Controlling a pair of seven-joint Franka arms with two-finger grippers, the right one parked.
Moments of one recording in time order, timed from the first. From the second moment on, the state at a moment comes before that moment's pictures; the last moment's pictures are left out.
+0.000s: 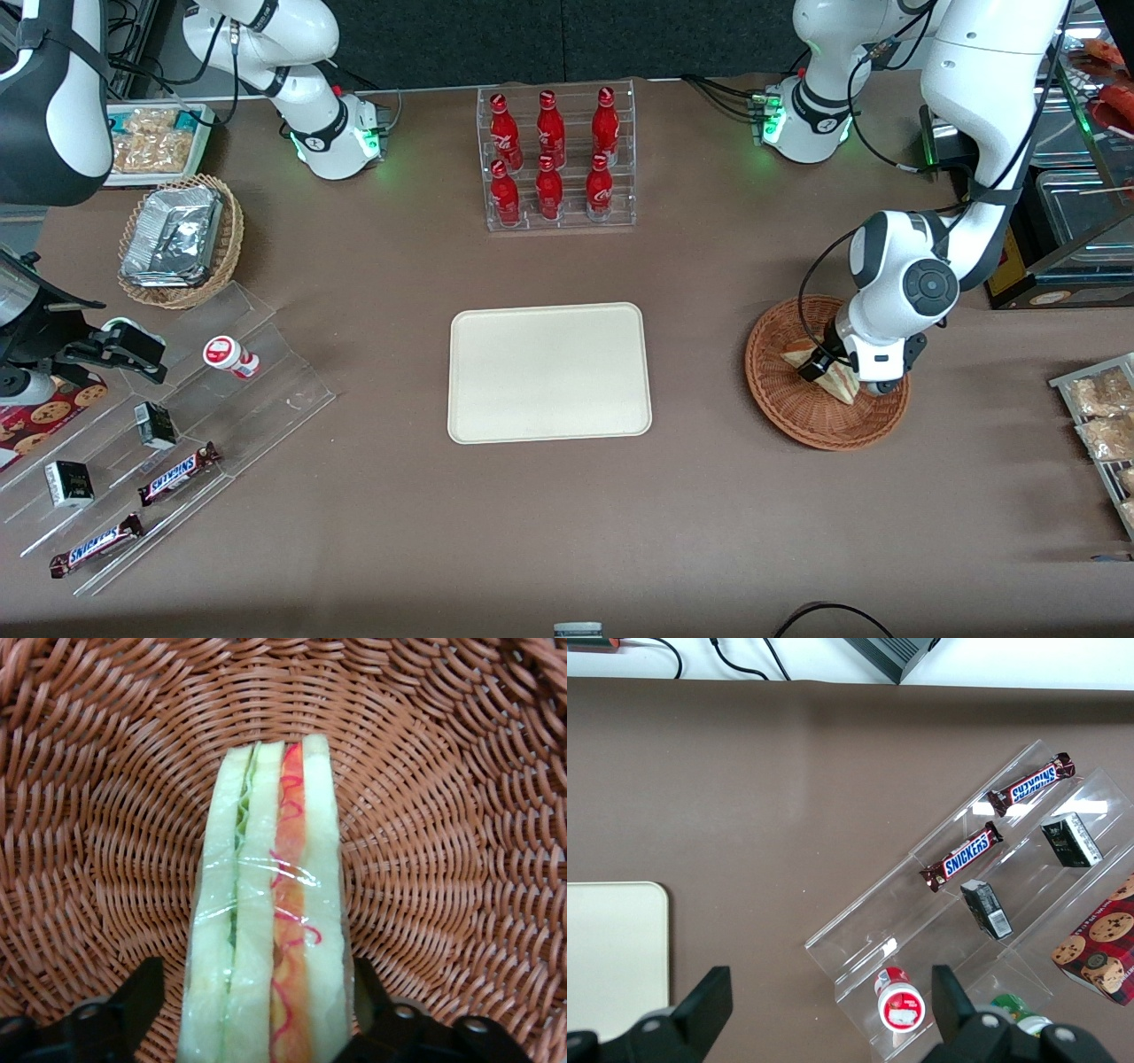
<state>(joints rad) 0.03 0.33 -0.17 -2.21 0.02 2.48 -0.97</state>
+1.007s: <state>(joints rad) 0.03 0.30 -0.35 -1.78 0.02 1.90 -1.01</state>
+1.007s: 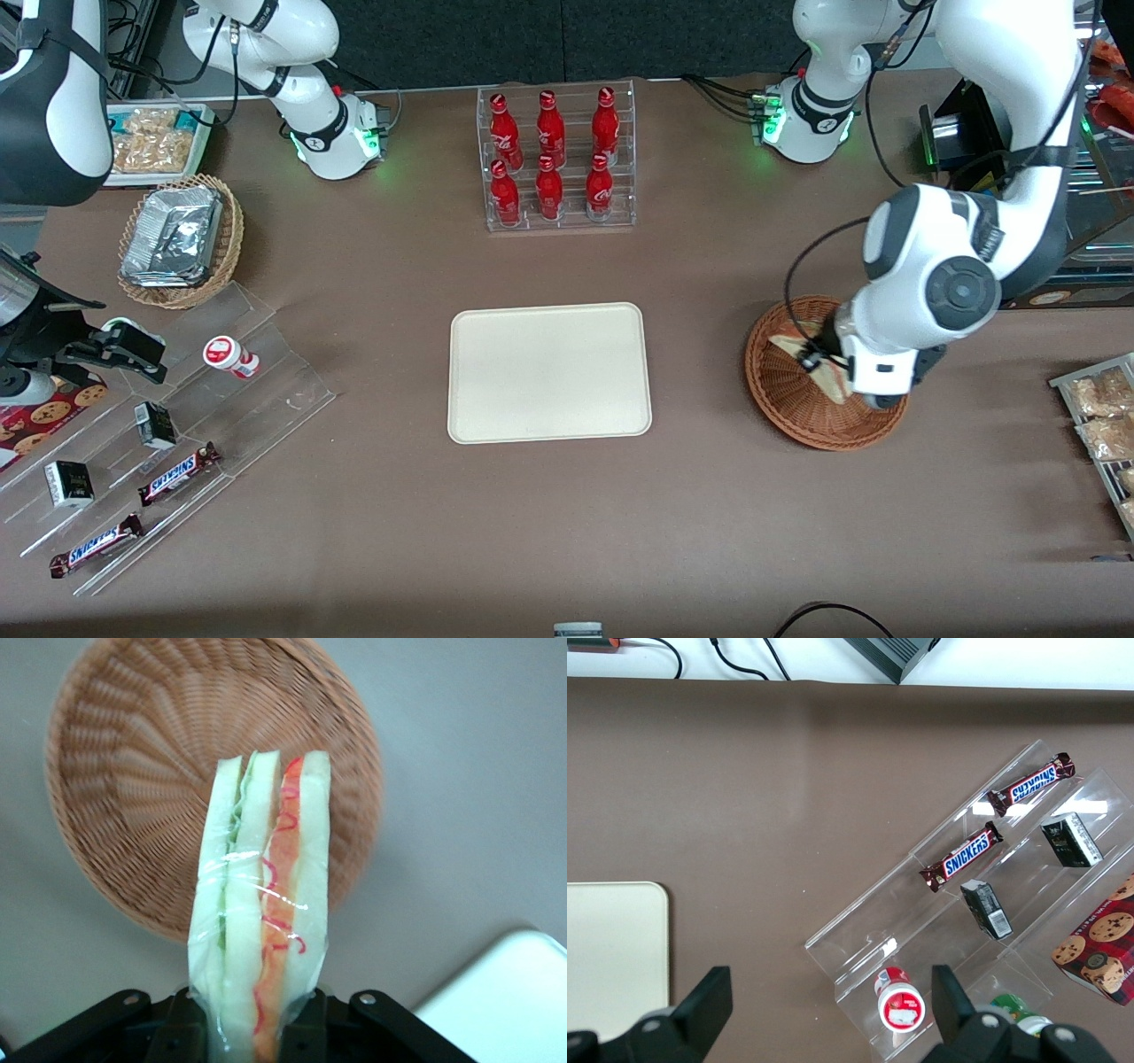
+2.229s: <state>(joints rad) -0.35 0.65 -0.54 -1.34 0.24 1.93 -0.92</state>
